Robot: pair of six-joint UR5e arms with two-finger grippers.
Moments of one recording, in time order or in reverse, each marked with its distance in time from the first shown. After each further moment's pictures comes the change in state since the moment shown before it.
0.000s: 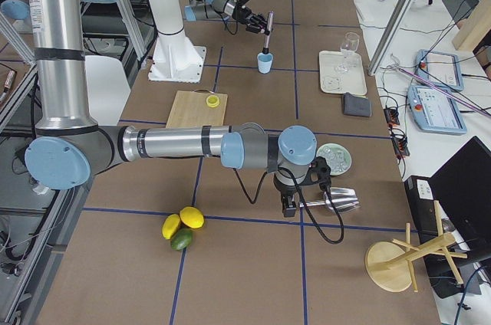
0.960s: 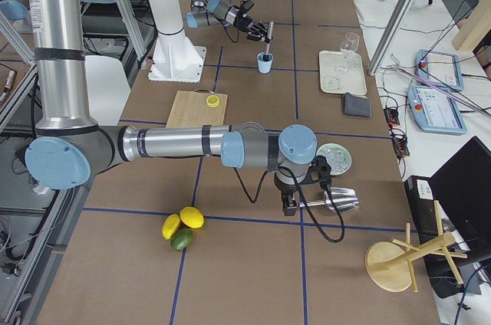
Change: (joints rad) left arm 0.001 -0.012 0.117 -0.081 -0.002 -0.003; right arm 0.000 0.001 0.003 0.000 0.006 -0.001
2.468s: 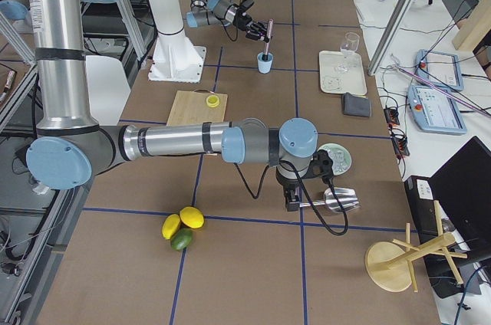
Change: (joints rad) left arm -0.004 0.004 -0.064 -0.014 -0.031 0.044; right arm 0.000 0.008 0.025 0.001 -0.002 0.004
